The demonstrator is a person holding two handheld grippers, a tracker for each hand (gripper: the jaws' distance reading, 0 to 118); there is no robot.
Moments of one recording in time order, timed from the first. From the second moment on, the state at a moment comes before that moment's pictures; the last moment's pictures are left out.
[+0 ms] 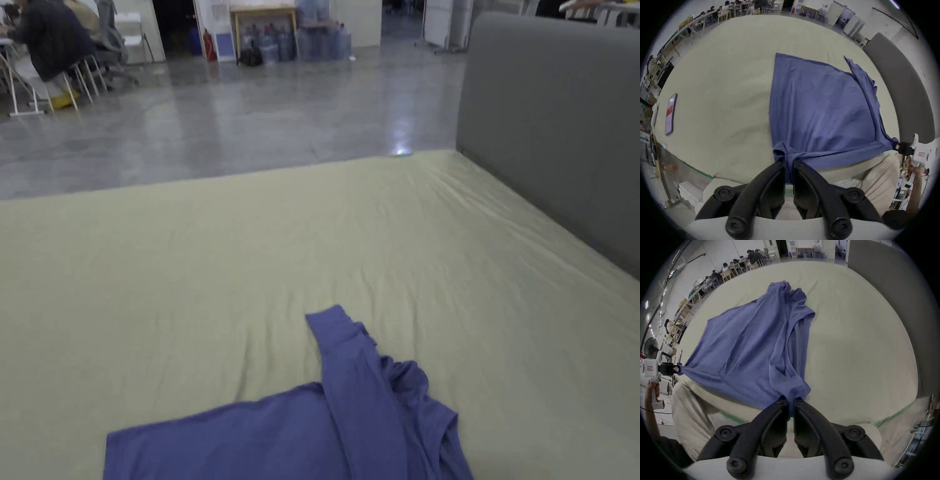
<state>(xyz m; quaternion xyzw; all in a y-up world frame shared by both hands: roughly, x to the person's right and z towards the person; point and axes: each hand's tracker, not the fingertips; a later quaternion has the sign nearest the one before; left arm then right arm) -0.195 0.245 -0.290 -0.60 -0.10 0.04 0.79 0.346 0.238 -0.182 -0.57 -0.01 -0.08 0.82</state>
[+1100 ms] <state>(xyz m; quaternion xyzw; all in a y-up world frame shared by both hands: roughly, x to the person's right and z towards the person) -0.142 0.263 -0.305 -0.56 -0.10 0.13 0.82 0.347 0.260 -0.195 -0.56 -0.06 -0.13 0.81</state>
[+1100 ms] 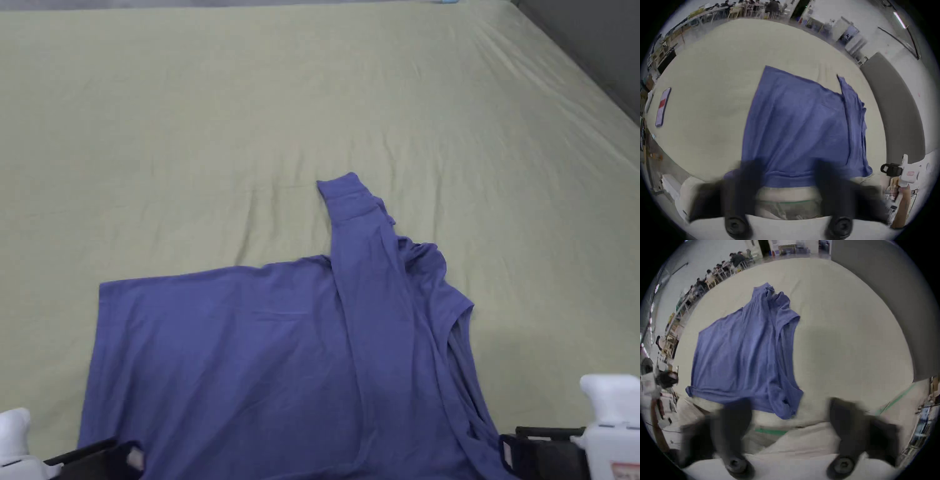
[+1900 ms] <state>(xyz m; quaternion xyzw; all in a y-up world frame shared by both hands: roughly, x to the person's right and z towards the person) -0.136 0.268 -0.325 -0.57 -0.10 0.11 0.81 0.321 0.202 -0.702 -0.59 -0.07 -0.11 0.80</state>
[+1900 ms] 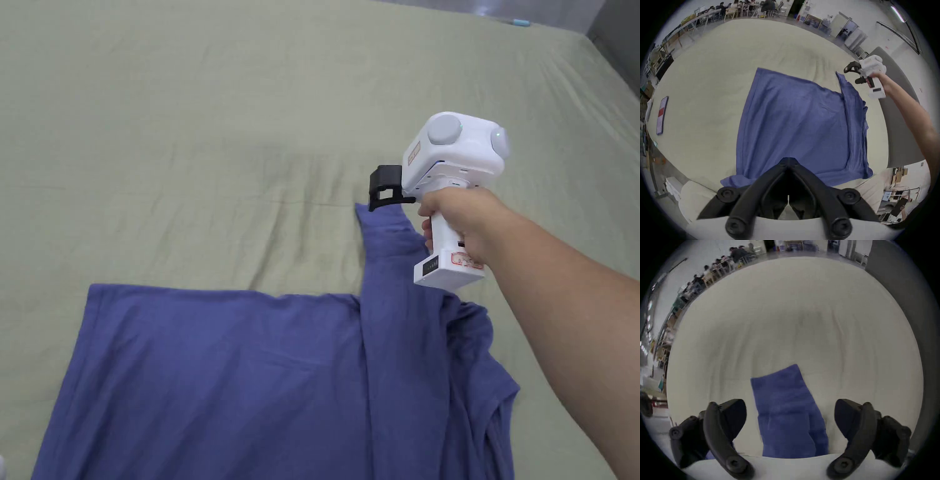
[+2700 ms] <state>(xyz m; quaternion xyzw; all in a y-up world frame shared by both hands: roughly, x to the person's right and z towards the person) -0.123 0.270 -0.316 -0.57 -0.12 0.11 0.80 0.306 0.333 -0.604 -0.49 0.07 0.02 0.87</state>
